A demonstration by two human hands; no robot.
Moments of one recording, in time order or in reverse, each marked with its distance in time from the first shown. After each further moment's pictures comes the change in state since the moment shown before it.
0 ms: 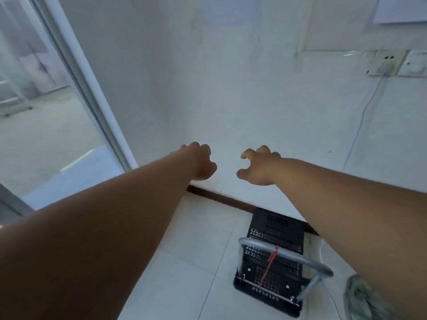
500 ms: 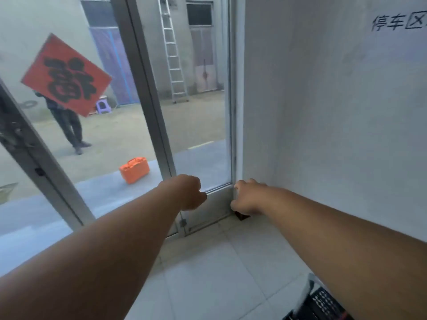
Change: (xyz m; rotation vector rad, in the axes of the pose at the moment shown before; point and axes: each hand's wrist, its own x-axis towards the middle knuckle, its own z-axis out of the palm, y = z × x) left_hand -0.268 -0.128 0.002 -0.077 -0.002 -0.700; right_hand -0.117 -0.191 0.055 -0.251 -0.219 -0.640
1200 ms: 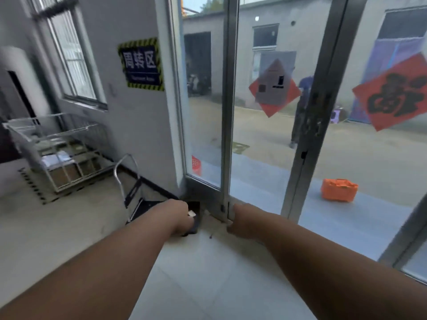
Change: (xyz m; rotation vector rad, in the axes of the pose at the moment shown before) left_hand -0.494 -0.424 0.097 -0.332 -0.048 -1.119; right_hand -0.233 -0.528 0.214 -0.378 -0.238 -1.047
